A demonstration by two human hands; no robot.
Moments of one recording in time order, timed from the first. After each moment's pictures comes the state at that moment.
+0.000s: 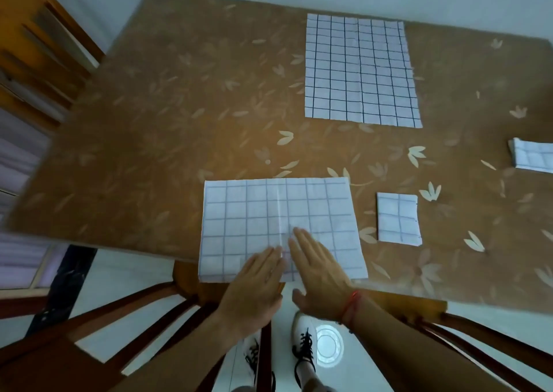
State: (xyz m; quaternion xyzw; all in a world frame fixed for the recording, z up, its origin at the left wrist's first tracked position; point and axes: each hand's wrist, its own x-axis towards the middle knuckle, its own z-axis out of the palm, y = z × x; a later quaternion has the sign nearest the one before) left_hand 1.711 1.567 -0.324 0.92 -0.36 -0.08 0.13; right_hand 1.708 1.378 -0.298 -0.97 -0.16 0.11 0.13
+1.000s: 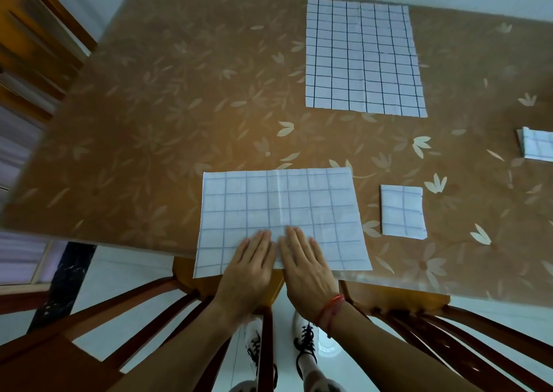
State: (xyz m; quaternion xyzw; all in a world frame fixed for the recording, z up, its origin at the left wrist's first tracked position) left_hand 1.729 1.571 -0.333 0.94 -0.35 0.00 0.04; right_hand 1.703 1.413 -0.322 -0.98 -0.10 0.11 0.09
